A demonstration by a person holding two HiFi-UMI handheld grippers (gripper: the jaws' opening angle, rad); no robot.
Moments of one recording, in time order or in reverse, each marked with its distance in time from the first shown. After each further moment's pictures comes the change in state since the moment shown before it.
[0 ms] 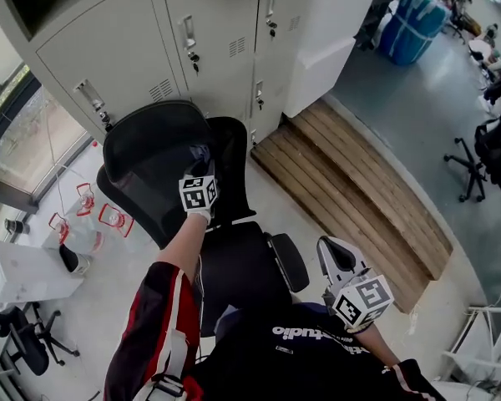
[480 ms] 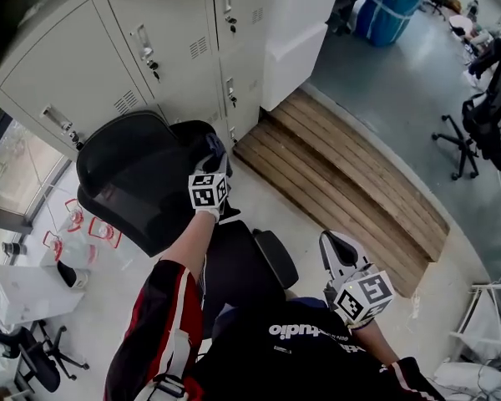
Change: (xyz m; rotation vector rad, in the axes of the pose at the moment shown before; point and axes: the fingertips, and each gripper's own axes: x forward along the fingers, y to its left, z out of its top) left arm 0.049 -0.135 0.012 0.060 -0.013 -0.183; right arm -0.039 -0.067 0.001 0.054 -0.034 -0.104
